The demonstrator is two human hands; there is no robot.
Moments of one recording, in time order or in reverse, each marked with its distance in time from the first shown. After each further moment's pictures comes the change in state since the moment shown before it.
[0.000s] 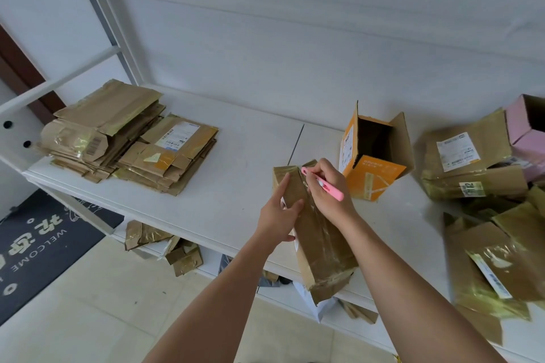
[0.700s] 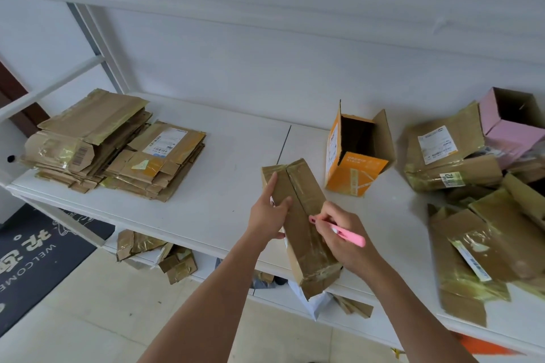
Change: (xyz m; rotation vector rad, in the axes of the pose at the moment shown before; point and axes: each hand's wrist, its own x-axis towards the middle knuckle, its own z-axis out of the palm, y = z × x) left_hand -0.005 0.006 0.005 0.037 0.036 0.021; right_hand -0.088 -0.023 -0.051 -0.020 -0.223 0.170
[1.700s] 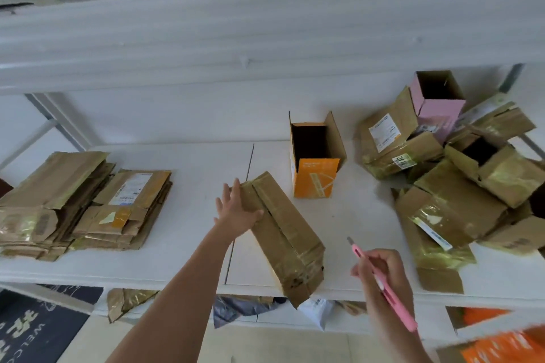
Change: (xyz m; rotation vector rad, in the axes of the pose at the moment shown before) left_hand 0.031 0.032 0.003 0.732 0.004 0.165; right_hand -0.120 0.039 -0.016 0.320 0.668 0.127
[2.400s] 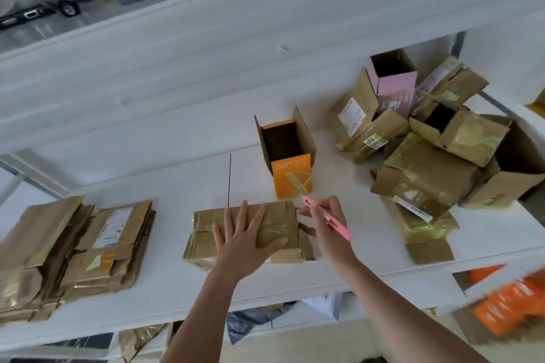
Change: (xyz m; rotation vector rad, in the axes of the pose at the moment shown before) left_hand -0.032 0.014 0.039 0.686 -0.125 0.305; right_hand 0.086 0.020 0.057 0.344 -0.007 0.146
